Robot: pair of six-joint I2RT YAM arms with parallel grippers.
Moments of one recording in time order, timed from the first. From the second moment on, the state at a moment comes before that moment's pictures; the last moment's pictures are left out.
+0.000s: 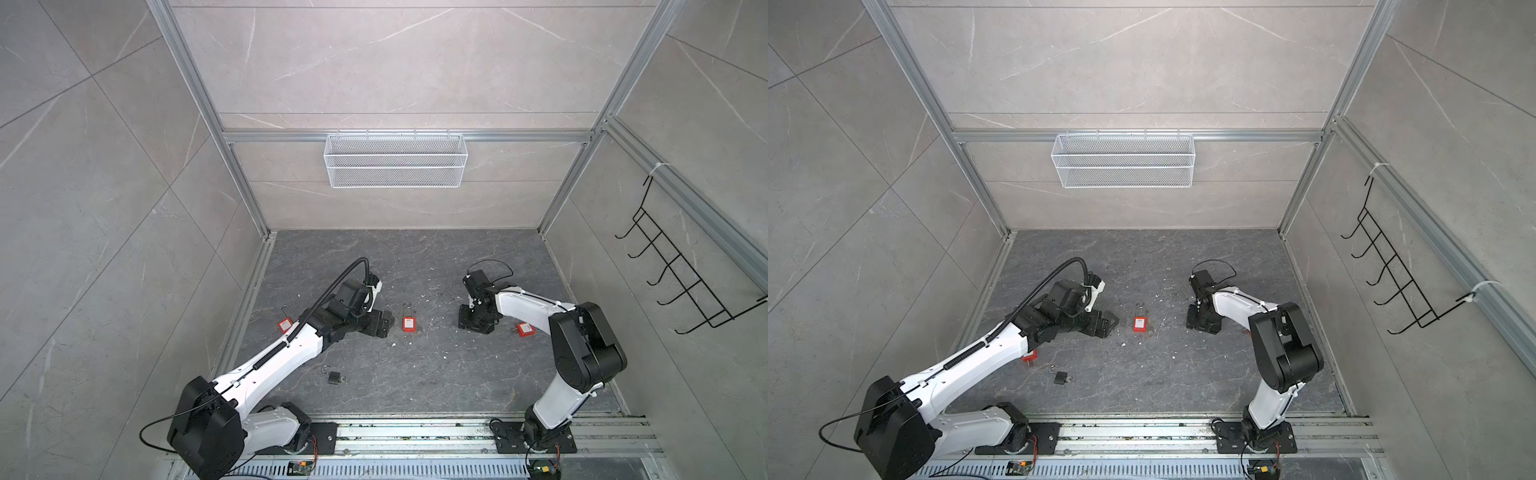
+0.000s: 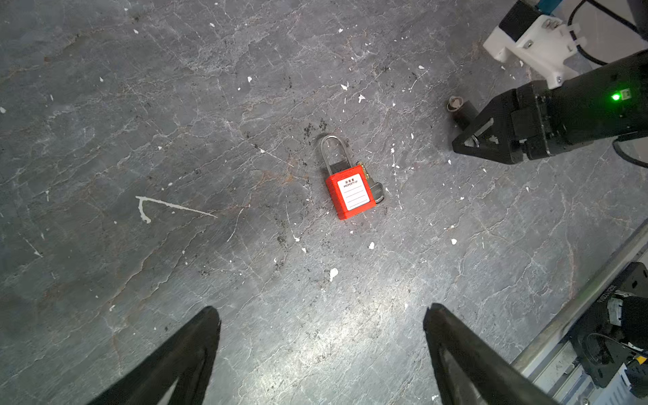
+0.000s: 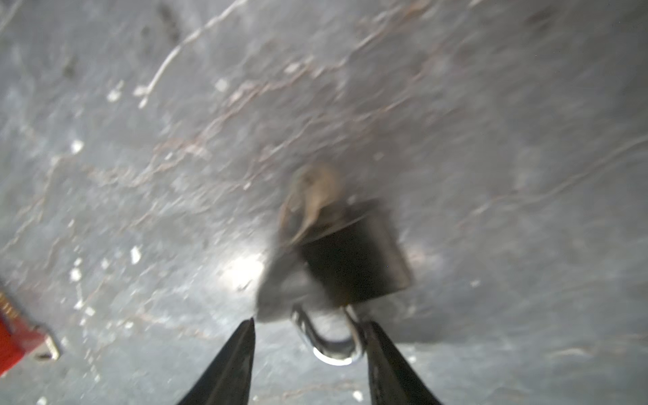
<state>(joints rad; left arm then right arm) -0.64 1.23 0.89 -0.51 0.12 -0.27 0.36 1.73 1.01 -0.66 -0.07 0.51</state>
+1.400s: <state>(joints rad) -0.65 1.21 0.86 -0.51 0.14 -0.31 0.26 1.95 1.39 -0.91 -0.08 0.21</state>
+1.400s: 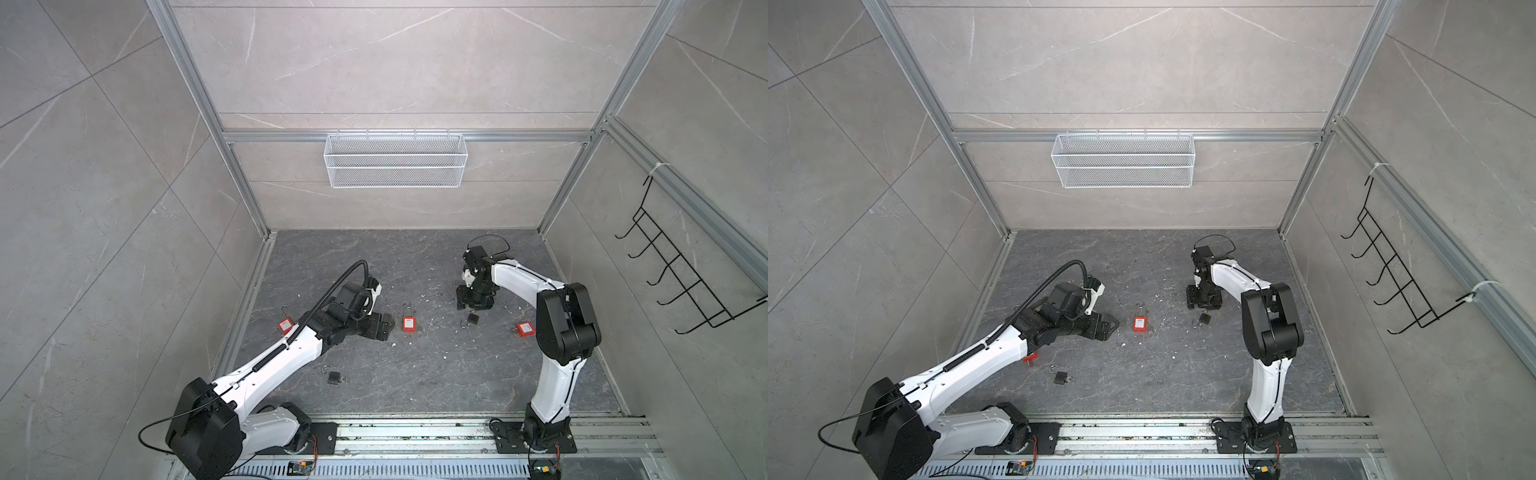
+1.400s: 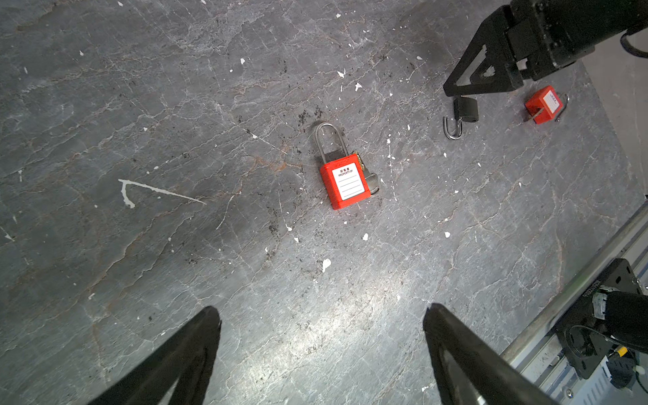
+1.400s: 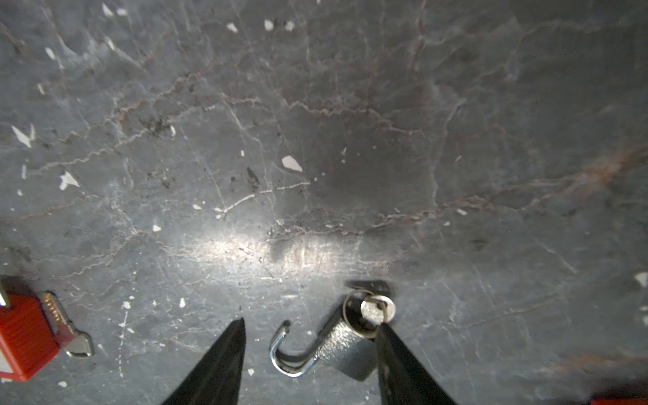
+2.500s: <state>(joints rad) -0.67 1.22 0.85 -0.49 0.14 -0.34 0.26 1.75 1.11 -0.83 -0.09 0.33</state>
